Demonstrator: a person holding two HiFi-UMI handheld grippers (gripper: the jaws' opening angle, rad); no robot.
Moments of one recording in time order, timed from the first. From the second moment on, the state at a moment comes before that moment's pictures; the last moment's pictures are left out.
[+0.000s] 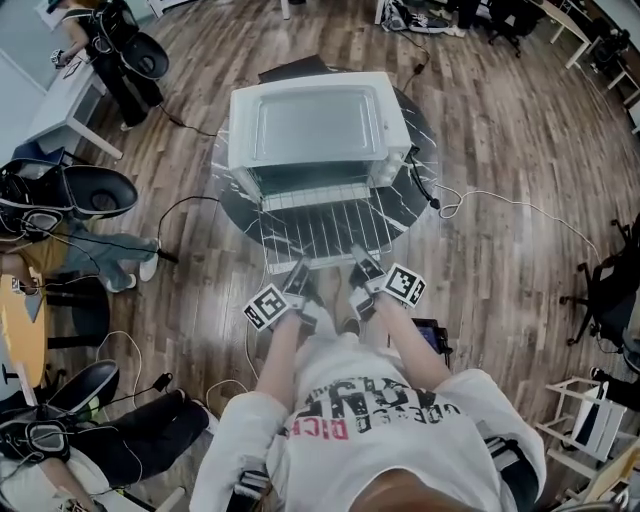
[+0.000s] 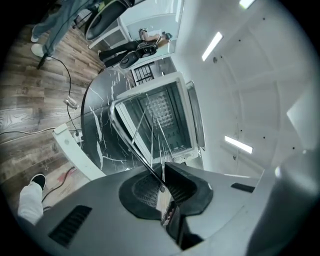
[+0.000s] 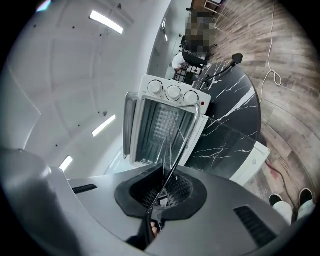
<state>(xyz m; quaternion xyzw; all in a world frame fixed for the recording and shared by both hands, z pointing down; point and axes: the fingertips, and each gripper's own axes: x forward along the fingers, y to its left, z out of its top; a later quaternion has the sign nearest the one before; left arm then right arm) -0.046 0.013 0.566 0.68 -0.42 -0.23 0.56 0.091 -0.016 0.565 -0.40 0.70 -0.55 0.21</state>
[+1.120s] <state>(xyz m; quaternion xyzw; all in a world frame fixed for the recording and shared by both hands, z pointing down) 0.001 0.075 0.410 0.73 -0.41 -0.26 0.48 0.139 0.049 0.406 -0.35 0.77 -0.47 0.27</state>
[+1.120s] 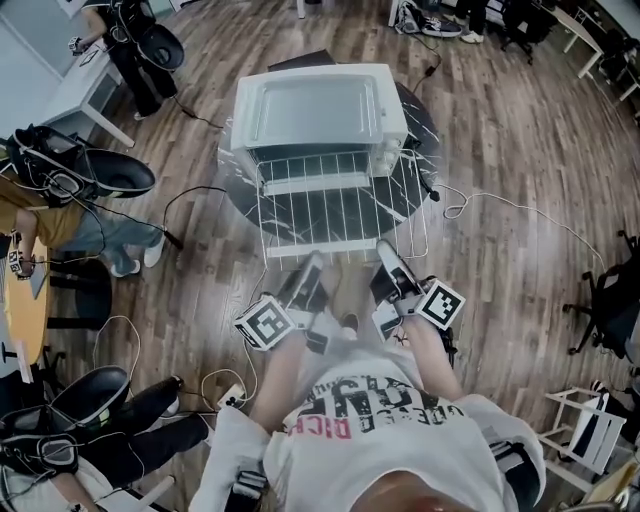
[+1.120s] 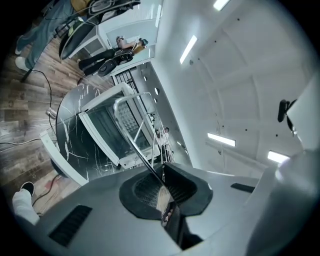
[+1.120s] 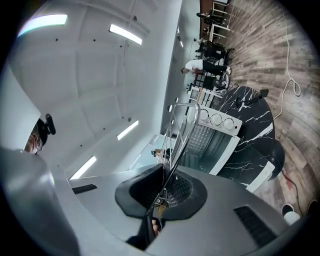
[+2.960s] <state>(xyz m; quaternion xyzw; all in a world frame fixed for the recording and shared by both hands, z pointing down) -0.059 -0.117 0.408 0.70 -0.37 -0.21 0.58 0.084 -0.128 0.416 -0.41 0.70 -0.54 0.21</state>
